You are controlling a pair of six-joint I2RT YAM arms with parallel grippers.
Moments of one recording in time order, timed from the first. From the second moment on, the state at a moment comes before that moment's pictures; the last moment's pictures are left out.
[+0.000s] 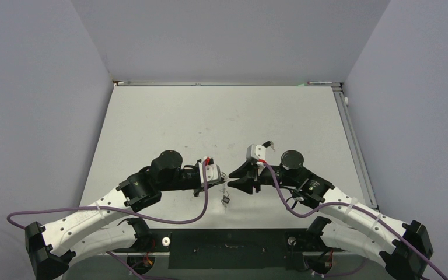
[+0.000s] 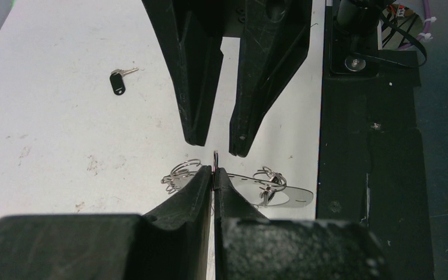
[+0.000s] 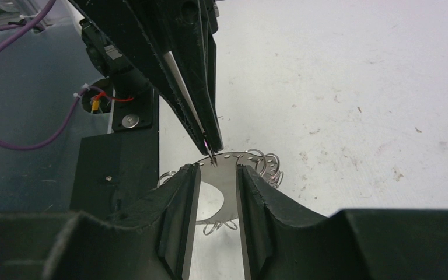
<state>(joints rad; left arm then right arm) -0.96 0.86 0.77 -0.24 0.37 0.28 0.82 0.89 0.59 0.15 -0.63 -0.02</state>
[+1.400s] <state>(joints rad) -0.96 0.87 0.76 -0.24 0.37 0.28 0.83 0.97 0.59 0.22 -0.70 -0.01</state>
